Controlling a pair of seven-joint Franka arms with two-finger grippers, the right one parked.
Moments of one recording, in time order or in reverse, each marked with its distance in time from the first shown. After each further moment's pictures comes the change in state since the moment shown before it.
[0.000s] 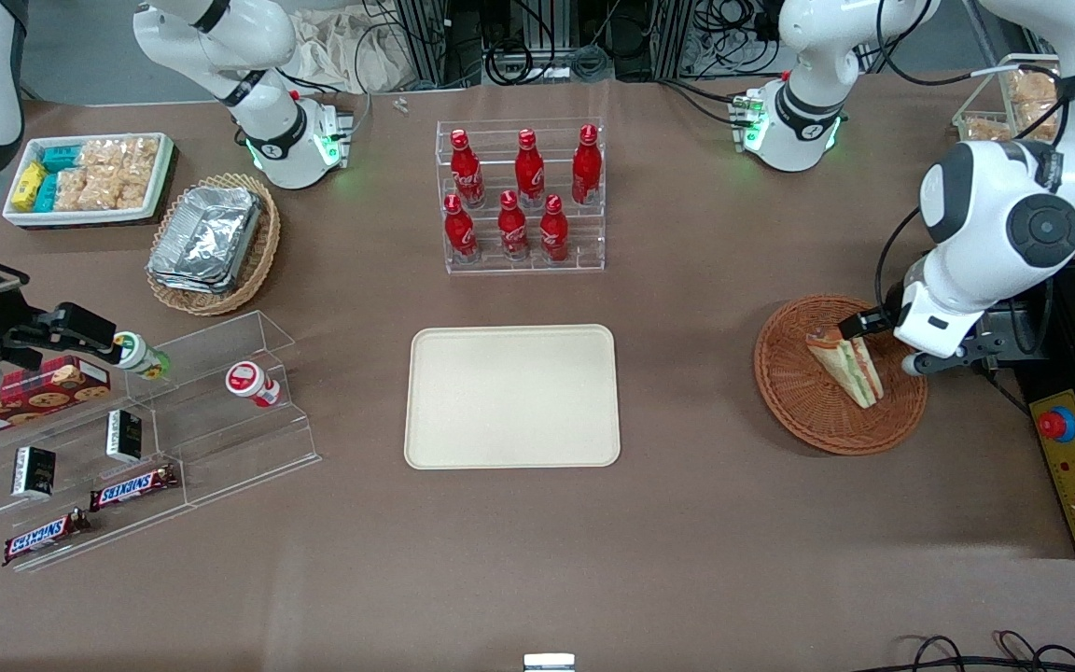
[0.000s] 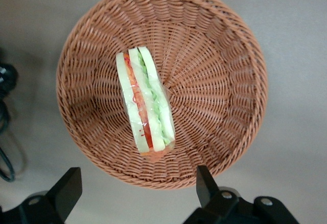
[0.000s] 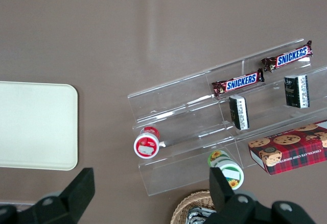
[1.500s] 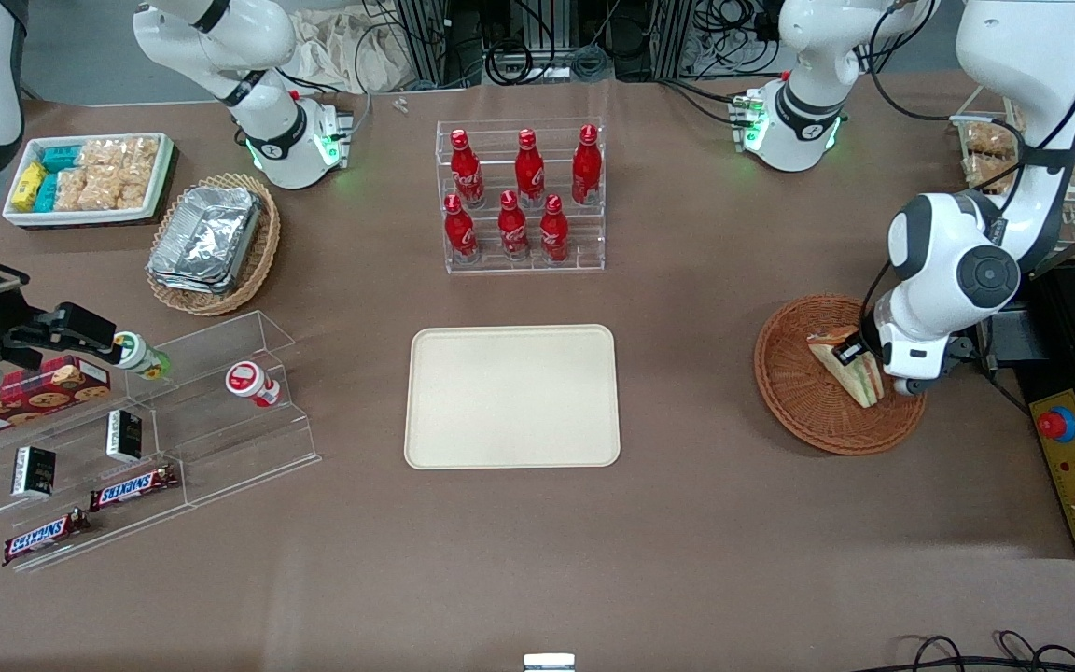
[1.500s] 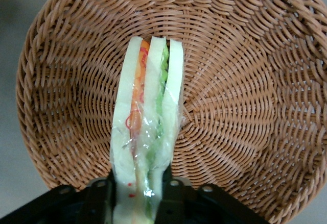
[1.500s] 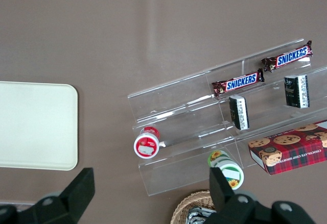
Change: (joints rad) arm -0.001 0.145 0.033 -0.093 0.046 0.230 -0.329
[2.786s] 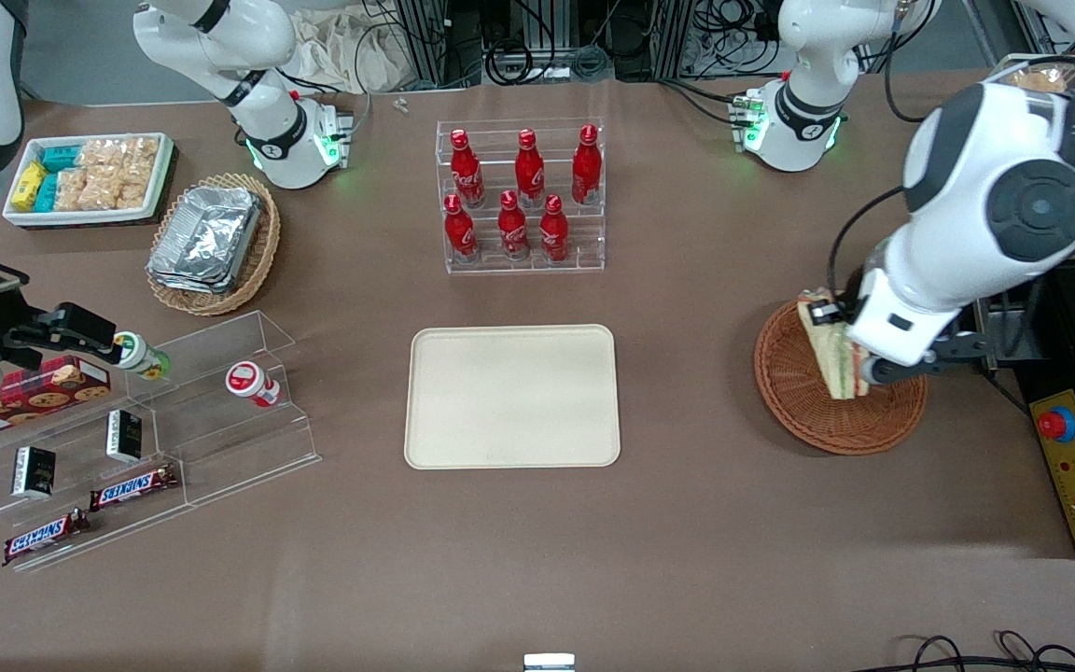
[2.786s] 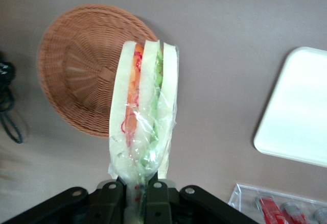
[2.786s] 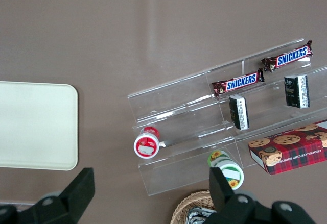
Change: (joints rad) arm -0.051 0.000 -0.289 0.686 -0.007 -0.772 0.154
